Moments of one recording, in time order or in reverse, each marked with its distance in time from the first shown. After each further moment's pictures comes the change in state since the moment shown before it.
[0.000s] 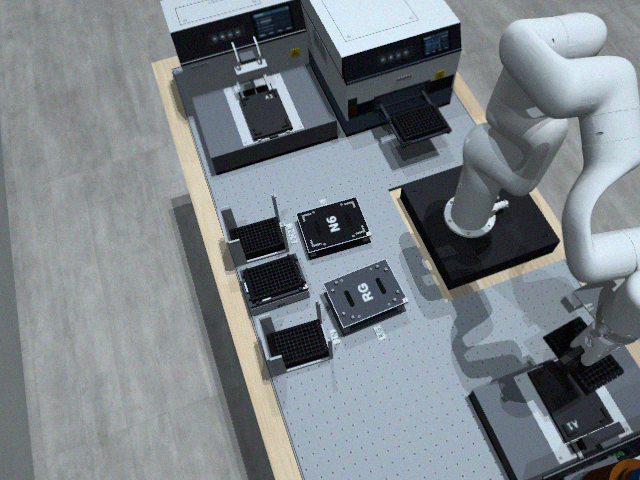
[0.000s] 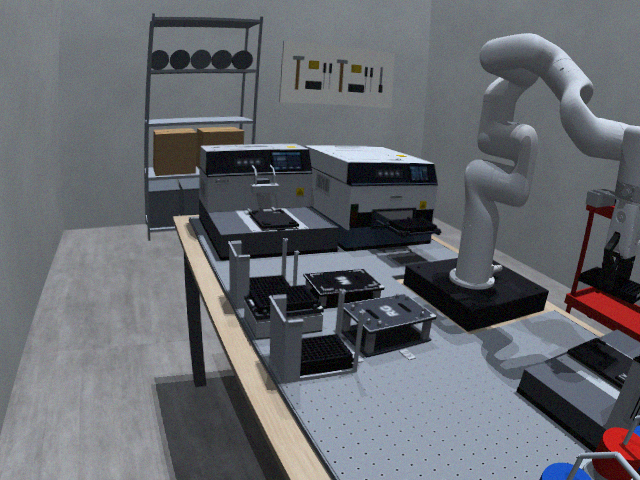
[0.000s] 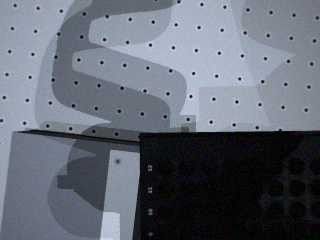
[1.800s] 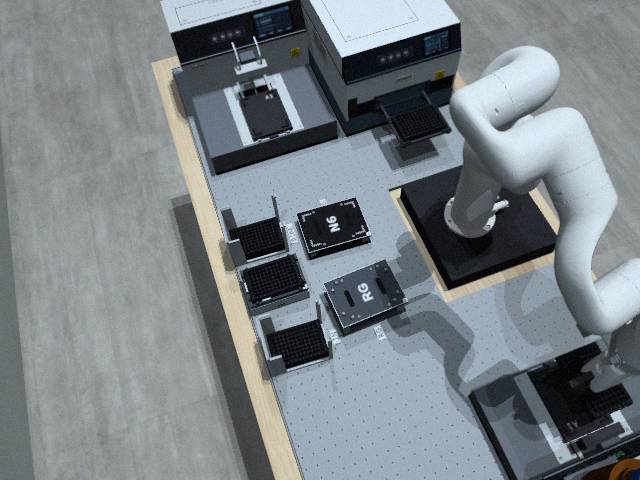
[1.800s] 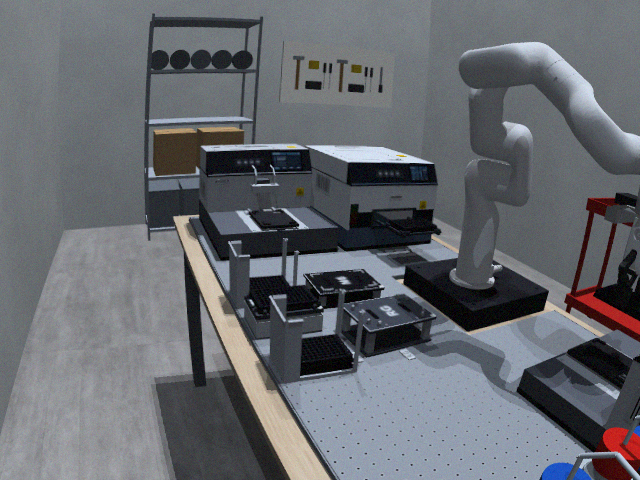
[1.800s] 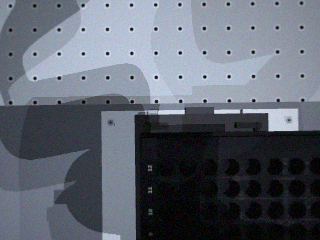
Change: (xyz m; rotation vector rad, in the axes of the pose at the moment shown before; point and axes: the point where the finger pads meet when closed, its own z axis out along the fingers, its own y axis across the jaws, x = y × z) arm -0.047 -0.006 0.019 0.003 0.014 0.127
